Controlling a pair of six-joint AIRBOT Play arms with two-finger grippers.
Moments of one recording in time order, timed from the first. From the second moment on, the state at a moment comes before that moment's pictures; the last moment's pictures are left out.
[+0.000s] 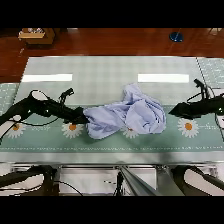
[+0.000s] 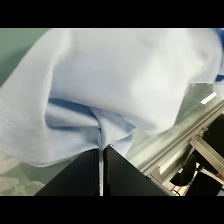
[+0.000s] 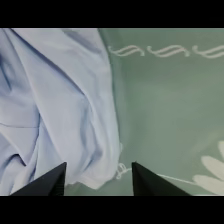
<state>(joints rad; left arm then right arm) -0.08 -1.38 0.75 0.68 -1.20 -1.22 -0.38 -1.21 0.79 -0.99 1.25 1.10</state>
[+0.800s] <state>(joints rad) 0.04 -1.23 0.95 0.65 -1.34 -1.17 -0.31 -1.14 0.74 -0.71 1.14 1.00</state>
